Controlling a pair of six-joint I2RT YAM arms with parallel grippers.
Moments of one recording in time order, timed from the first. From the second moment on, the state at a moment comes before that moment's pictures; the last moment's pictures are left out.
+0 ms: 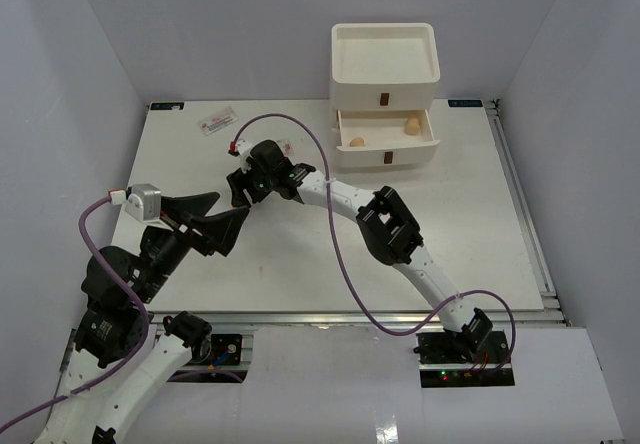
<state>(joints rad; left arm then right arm) -0.50 0.37 0.87 -0.31 0.09 -0.40 0.91 2.53 2.16 -0.20 -0.29 0.13</state>
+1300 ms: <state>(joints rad) -0.50 0.39 0.66 -0.37 0.17 -0.48 0.29 1.66 1.51 -0.23 -0.31 -0.39</state>
